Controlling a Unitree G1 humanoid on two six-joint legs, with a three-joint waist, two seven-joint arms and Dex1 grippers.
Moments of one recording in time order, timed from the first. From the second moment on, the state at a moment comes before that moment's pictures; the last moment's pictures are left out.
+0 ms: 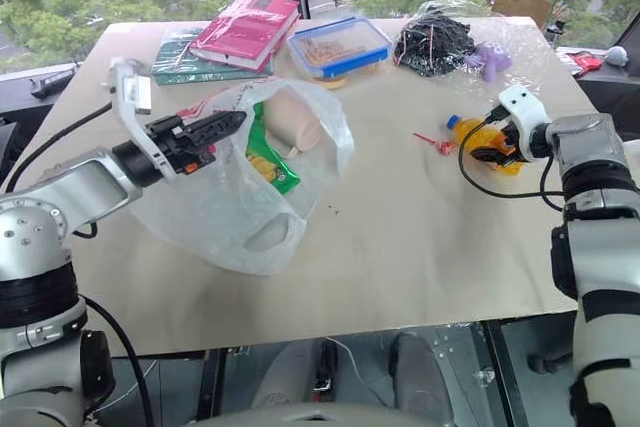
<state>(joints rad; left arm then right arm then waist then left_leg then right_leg) -0.48 0.71 0.39 -0.27 -1.26 1.06 -0.16 -1.15 -0.68 0.10 1.18 -0.14 0.29 1.01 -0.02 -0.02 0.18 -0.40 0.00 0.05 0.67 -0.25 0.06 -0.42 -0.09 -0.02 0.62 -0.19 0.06</state>
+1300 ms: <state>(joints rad) -0.60 0.67 0.31 -0.15 -1.15 1.06 -0.27 -0.94 -0.71 0.11 0.97 -0.15 0.26 1.01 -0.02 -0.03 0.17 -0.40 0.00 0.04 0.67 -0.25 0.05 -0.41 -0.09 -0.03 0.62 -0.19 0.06</state>
